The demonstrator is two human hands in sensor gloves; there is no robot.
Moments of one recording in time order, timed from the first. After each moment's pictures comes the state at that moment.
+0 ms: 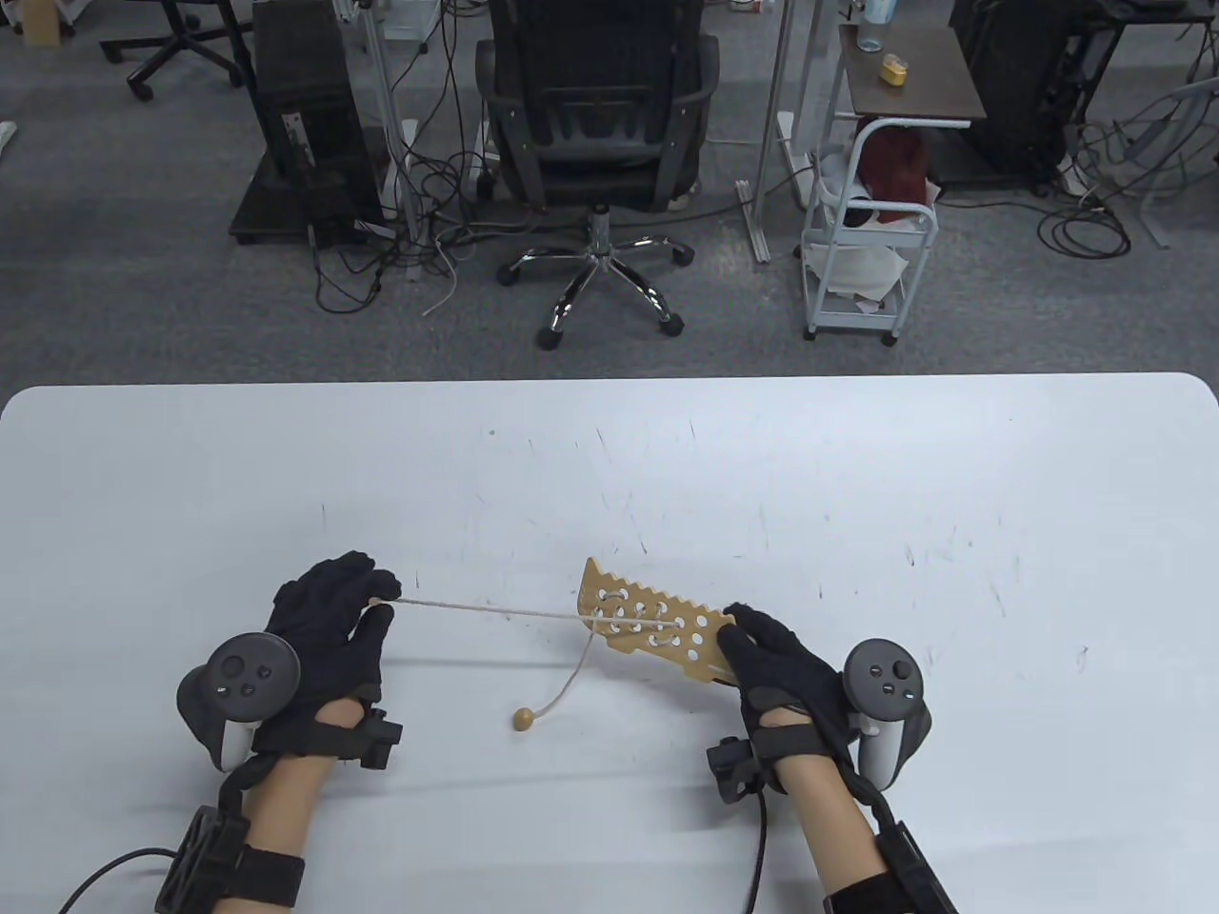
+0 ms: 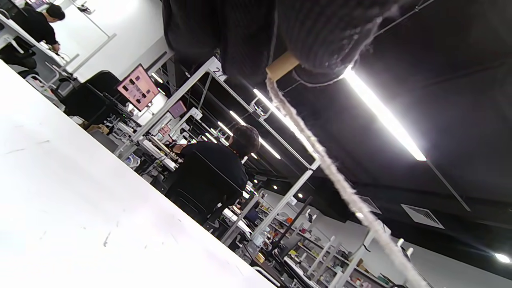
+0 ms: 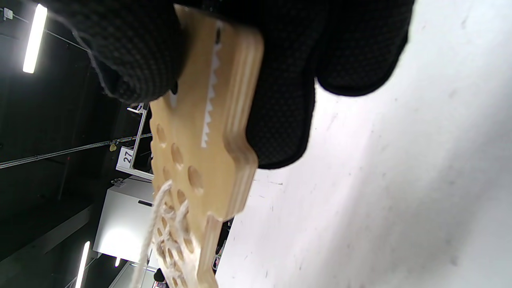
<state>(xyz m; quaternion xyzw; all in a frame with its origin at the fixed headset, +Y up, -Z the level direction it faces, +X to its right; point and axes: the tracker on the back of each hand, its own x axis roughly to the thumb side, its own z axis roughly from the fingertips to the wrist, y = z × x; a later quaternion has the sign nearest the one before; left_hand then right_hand) -0.317 -0.712 -0.331 0.19 -0.06 0.37 0.91 0.170 -0.770 -0.326 -0.10 -0.06 0.78 0.61</state>
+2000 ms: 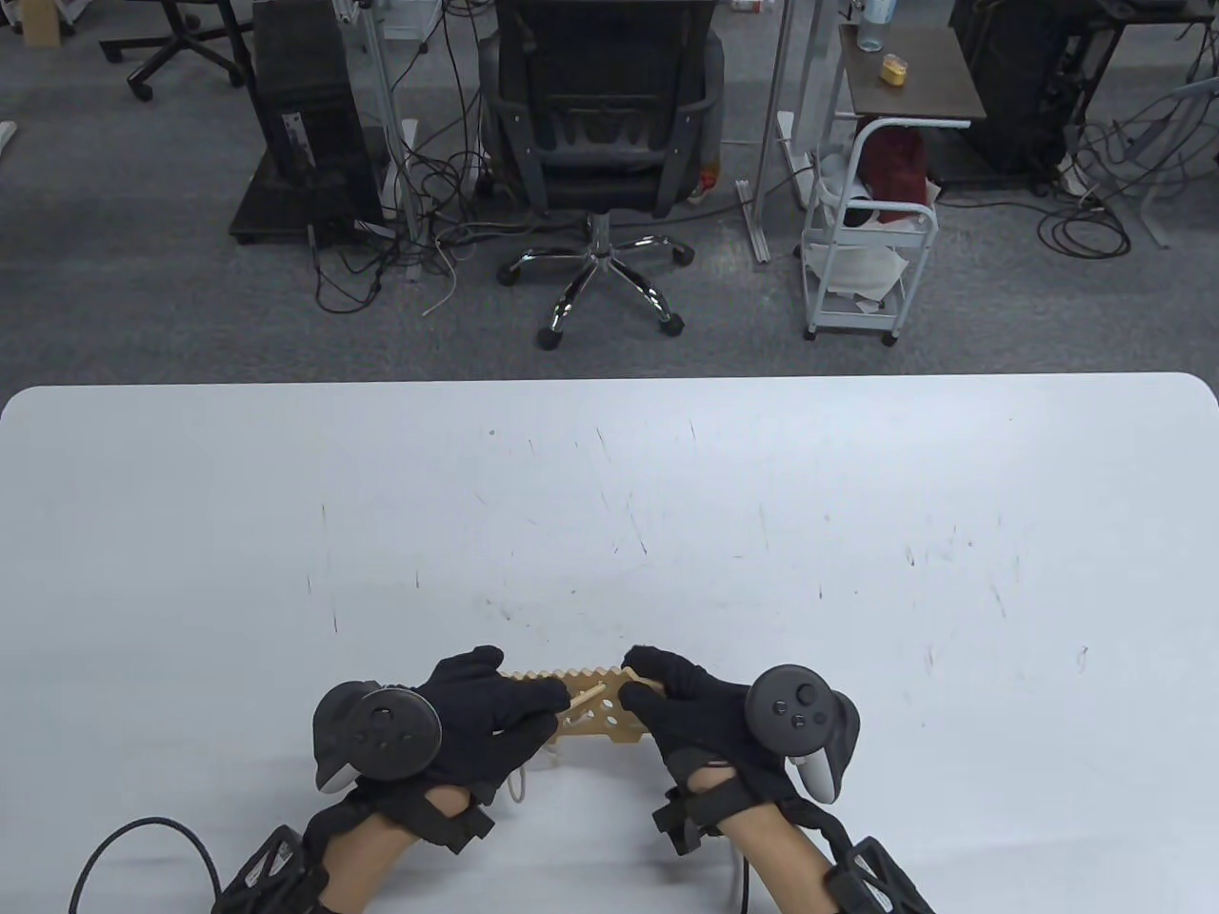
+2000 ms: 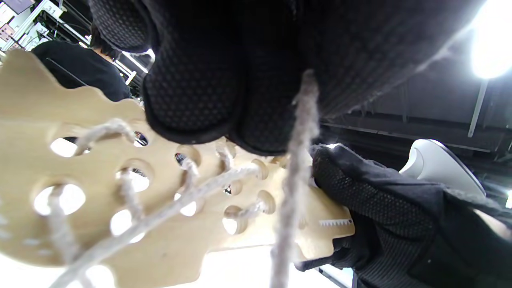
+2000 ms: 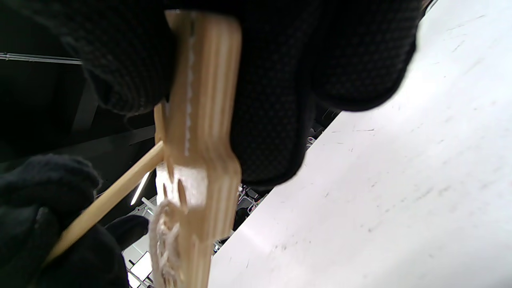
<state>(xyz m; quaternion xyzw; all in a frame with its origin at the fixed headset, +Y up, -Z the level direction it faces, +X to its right) -0.196 -0.691 -0.285 0.10 -0.31 0.34 0.88 0.094 -0.730 -0.296 0.11 -0.09 0.86 0.49</state>
